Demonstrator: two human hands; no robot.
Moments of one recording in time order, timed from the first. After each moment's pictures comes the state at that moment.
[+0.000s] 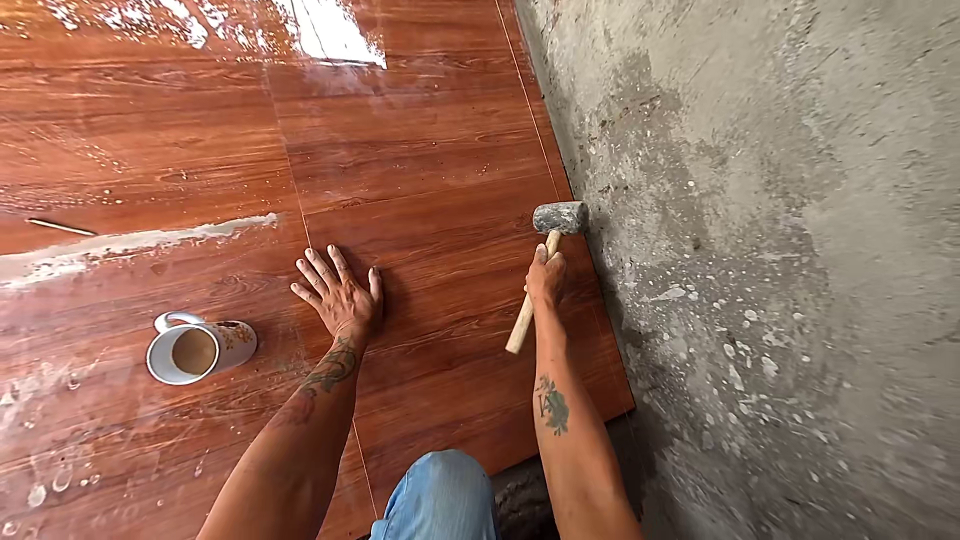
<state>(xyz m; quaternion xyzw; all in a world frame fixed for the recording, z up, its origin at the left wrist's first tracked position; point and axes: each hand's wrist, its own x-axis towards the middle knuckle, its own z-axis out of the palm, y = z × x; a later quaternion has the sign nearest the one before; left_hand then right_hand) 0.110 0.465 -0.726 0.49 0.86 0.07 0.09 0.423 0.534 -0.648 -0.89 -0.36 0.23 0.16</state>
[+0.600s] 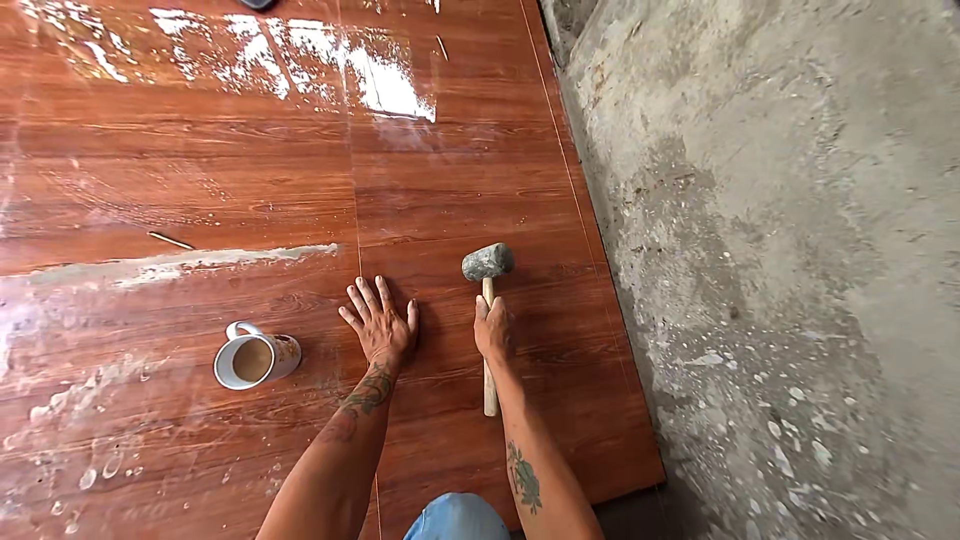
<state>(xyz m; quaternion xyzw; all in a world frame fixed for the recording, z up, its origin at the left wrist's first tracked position) 0.105 0.462 -0.735 0.50 0.86 0.08 0.05 0.283 0.503 -0.637 -0.78 -0.56 0.28 0.04</state>
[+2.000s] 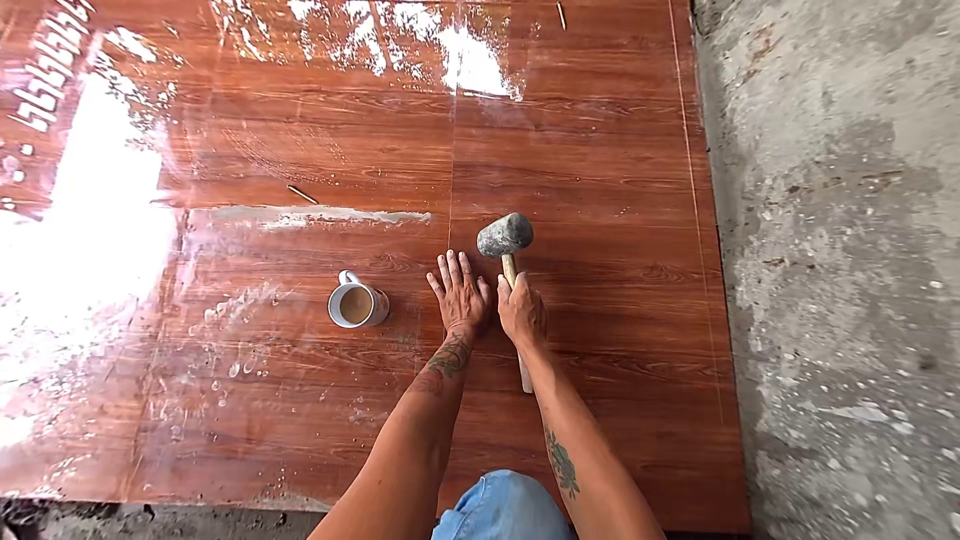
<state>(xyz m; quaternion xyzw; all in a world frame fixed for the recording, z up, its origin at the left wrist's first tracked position) 0.105 0.457 -0.743 0.49 0.86 0.12 0.07 0.203 0.488 -0.640 -0.67 -0.69 0.28 0.00</state>
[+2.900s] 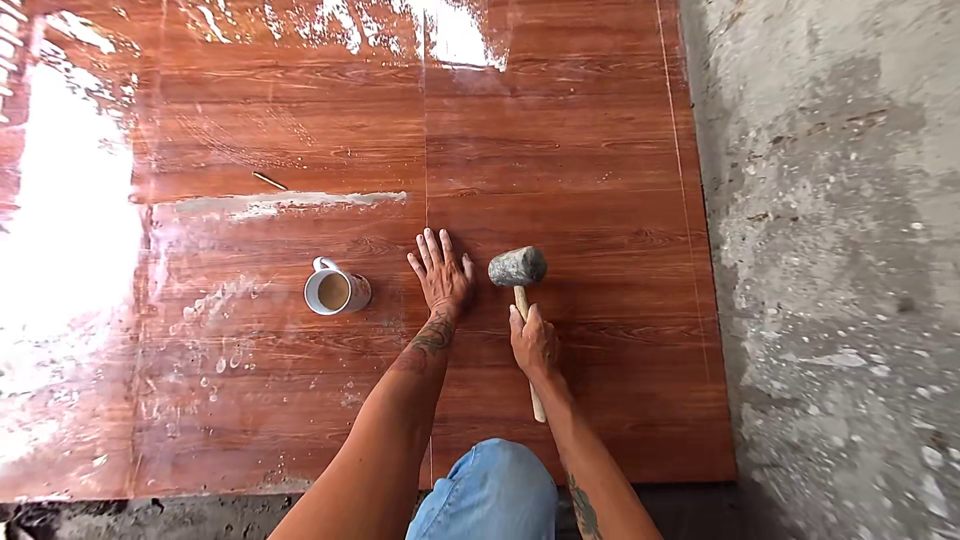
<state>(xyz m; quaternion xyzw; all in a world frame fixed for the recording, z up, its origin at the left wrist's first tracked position) 0.104 0.450 -0.745 0.50 0.86 0.10 0.06 0.283 0.410 -0.647 -0.70 -0.66 0.28 0.00</state>
